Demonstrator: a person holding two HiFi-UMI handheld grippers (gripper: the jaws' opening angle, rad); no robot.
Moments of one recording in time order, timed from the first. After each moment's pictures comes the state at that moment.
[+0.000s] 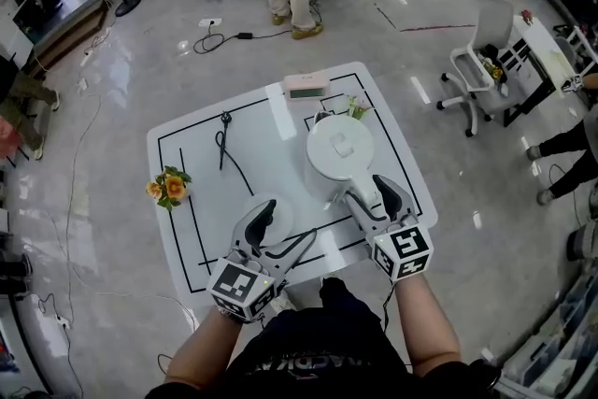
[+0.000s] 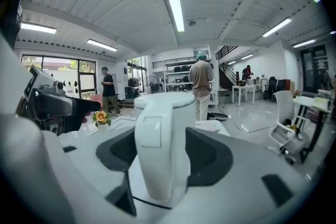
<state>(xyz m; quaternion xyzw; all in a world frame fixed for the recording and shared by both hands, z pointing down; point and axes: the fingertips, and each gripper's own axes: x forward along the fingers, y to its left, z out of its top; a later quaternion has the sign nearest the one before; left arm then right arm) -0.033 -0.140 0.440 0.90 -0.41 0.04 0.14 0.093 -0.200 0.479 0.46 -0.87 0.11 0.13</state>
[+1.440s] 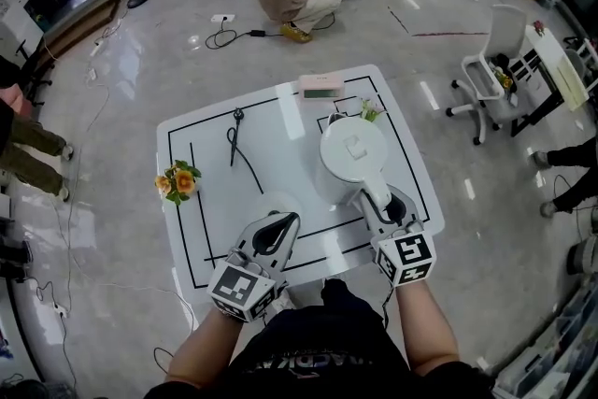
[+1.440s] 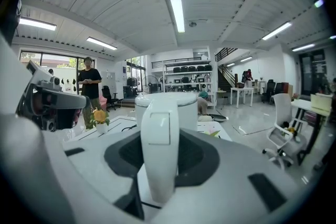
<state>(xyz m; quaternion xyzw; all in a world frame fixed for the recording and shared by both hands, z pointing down) -0.054 -0.137 0.435 0.89 -0.43 0.04 0.13 0.087 -0.199 0.480 0.47 -0.87 0.10 0.13</state>
